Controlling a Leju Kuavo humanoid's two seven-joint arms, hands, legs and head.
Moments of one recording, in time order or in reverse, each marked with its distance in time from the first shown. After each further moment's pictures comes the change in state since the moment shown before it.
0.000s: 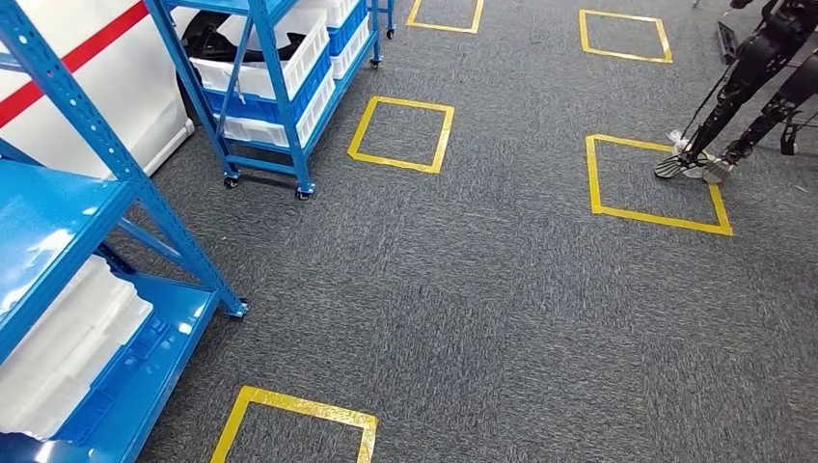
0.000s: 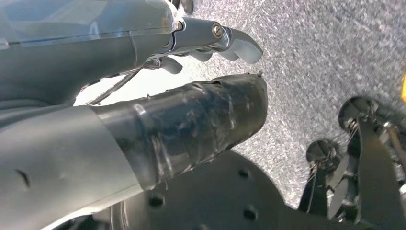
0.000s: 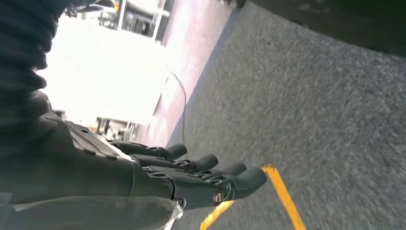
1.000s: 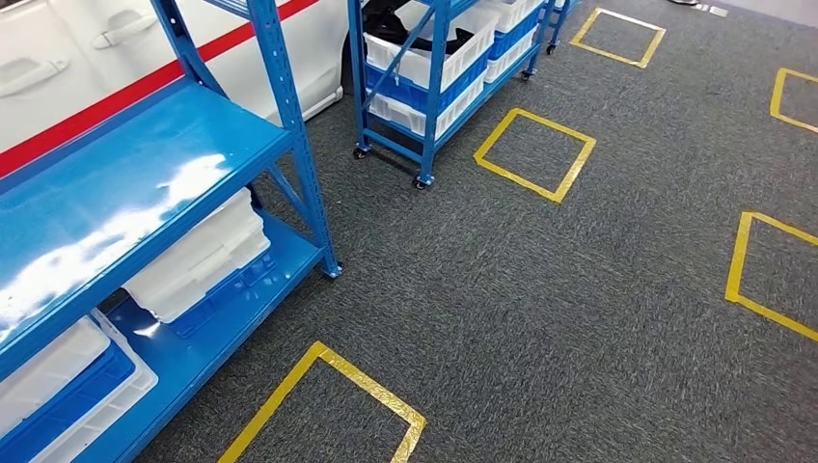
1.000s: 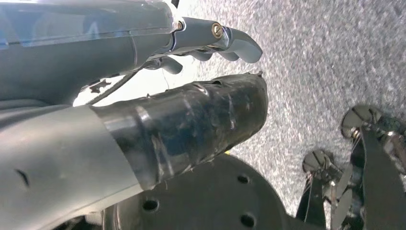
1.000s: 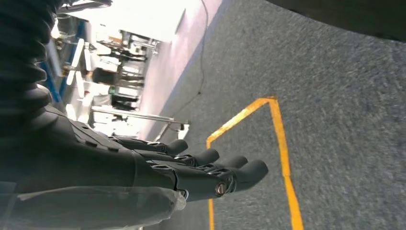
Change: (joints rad) left arm -0.002 -0.024 -0.014 0.000 -0.015 0.037 -0.004; right arm -0.004 0.000 0.014 0.000 0.015 -0.021 0.036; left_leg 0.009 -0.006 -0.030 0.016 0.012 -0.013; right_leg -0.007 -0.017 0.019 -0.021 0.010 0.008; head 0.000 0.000
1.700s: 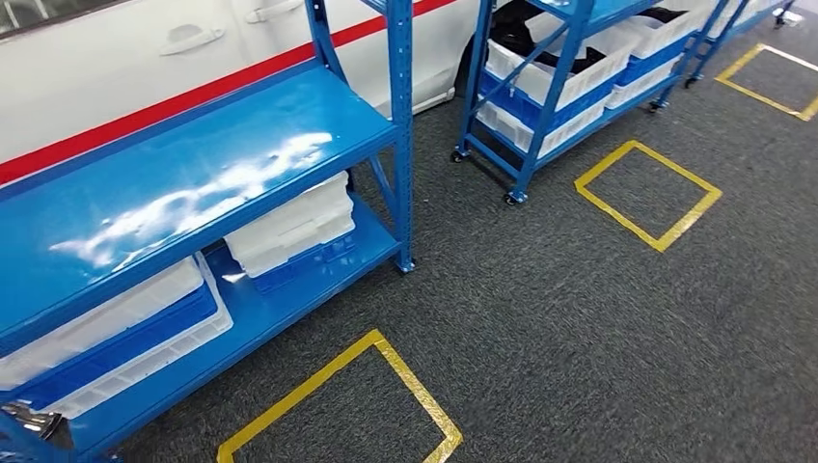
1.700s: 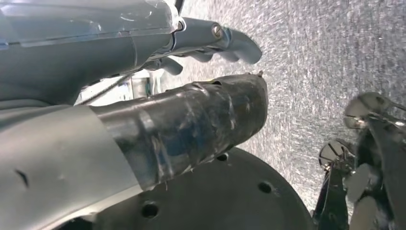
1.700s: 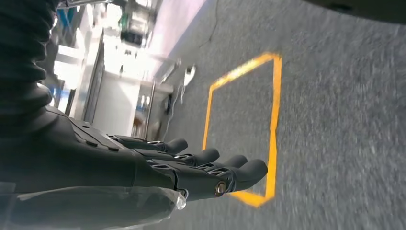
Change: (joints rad) left arm -0.004 -0.008 0.000 0.000 -0.008 0.000 0.001; right arm 0.008 0.000 -0.001 0.003 0.002 0.001 0.002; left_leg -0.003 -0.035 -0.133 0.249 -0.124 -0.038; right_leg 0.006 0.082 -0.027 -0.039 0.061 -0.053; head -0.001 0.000
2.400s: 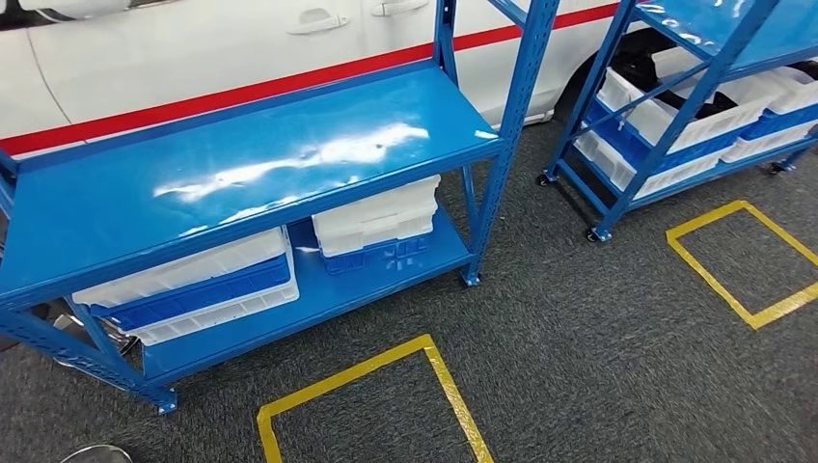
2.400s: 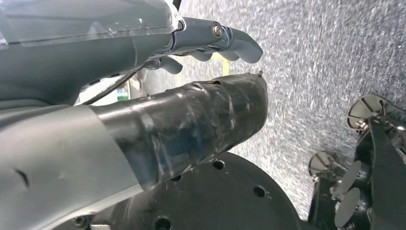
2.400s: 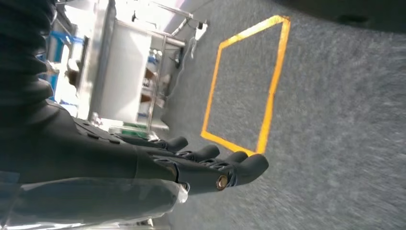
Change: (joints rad) left arm -0.002 0.001 0.000 0.000 -0.015 -0.016 0.009; right arm -0.003 -0.001 -0.005 0.000 0.017 0.001 0.035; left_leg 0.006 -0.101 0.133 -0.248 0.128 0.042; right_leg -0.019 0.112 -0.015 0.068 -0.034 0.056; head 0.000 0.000
